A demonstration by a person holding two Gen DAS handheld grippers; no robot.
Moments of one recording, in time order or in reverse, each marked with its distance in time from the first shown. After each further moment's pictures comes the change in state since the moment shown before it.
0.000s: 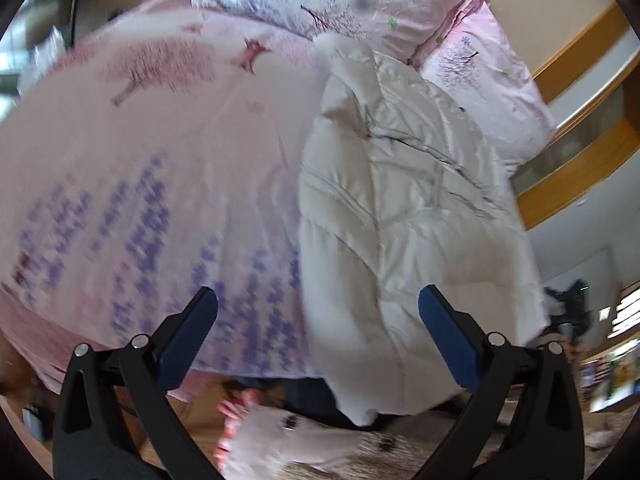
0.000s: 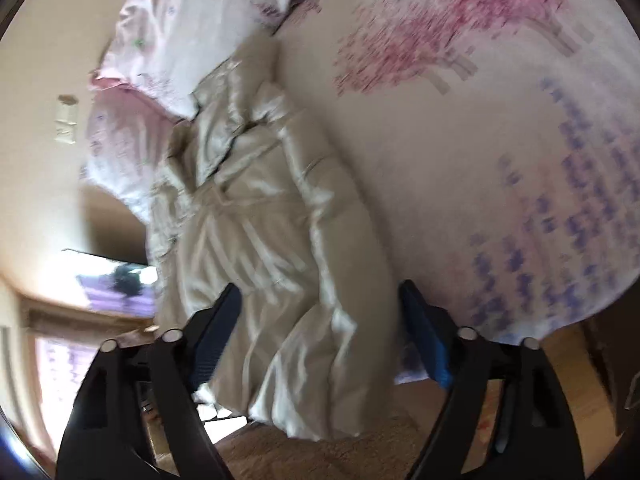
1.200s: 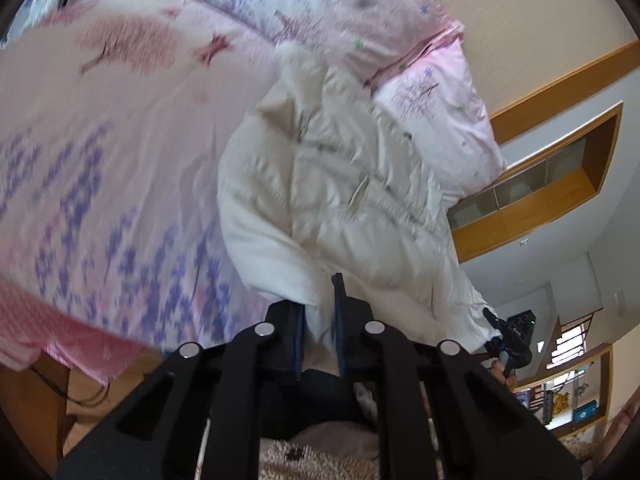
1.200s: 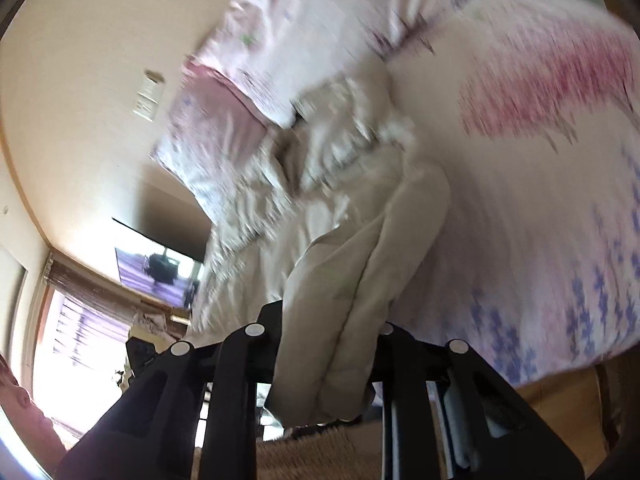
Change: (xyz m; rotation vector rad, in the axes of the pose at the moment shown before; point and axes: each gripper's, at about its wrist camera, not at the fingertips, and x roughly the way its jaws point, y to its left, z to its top) left arm -0.013 -0.027 -0.002 -0.116 -0.072 -0.210; right arm -0.019 0.067 -0.024 -0.224 -0.176 0.170
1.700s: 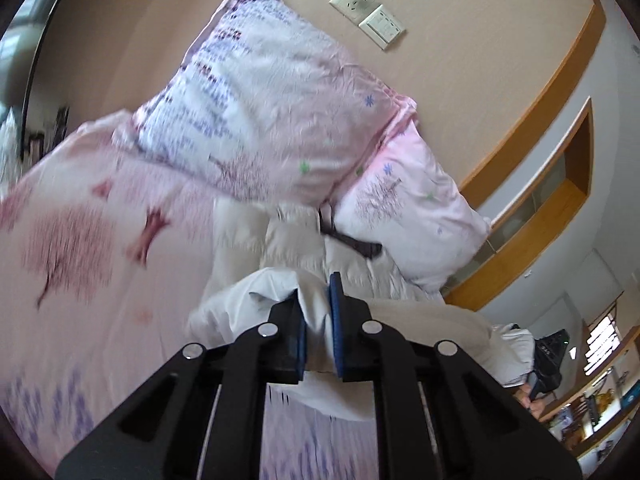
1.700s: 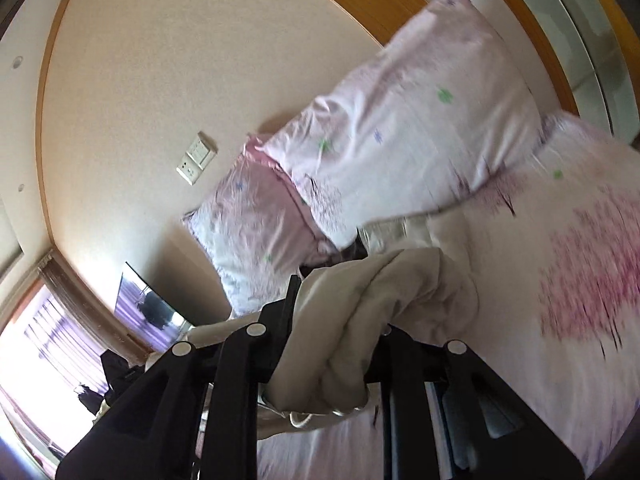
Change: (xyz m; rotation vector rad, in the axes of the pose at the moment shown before) left arm -0.004 -0.074 0.129 0.179 -0.287 0.007; right arm 0.016 0.093 0.093 -0.196 -0.309 0.029
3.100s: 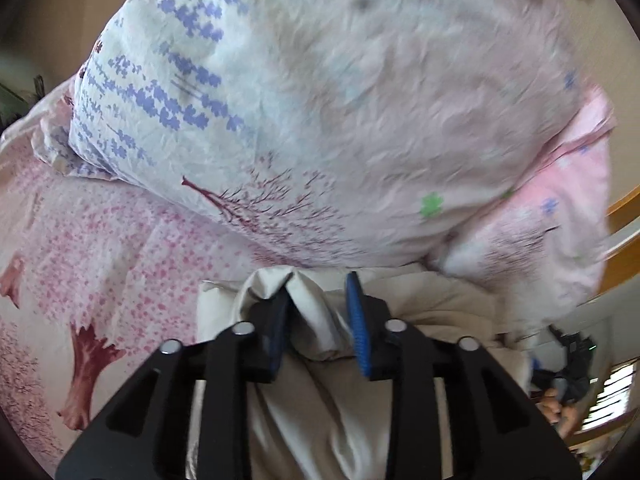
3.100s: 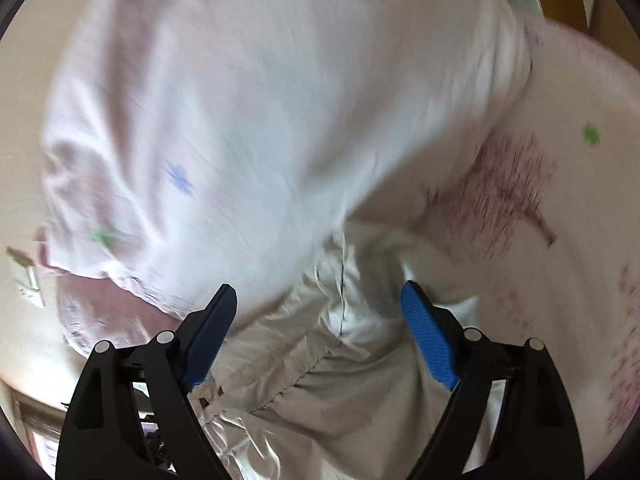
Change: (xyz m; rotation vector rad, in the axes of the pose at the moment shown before) left arm 0.255 0.065 0.134 -0.178 0.286 0.233; right arm 0.217 -0.123 0.099 0.422 0.142 -0.401
